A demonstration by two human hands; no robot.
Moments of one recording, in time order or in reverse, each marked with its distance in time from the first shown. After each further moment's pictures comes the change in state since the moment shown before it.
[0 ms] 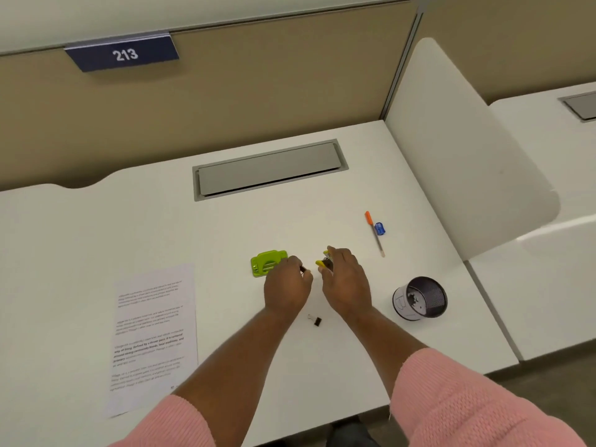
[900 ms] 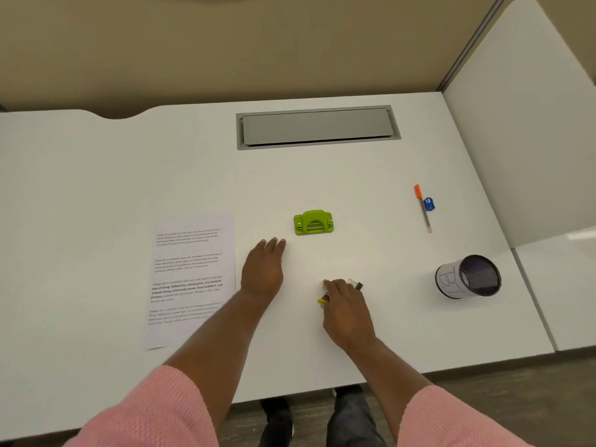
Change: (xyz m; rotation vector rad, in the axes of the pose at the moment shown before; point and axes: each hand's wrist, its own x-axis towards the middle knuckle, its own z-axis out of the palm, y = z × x) left_hand -0.024 -0.175 -0.022 0.326 -0.152 0.112; right_hand -0.123 -0.030 0.092 -0.274 -0.280 -0.172
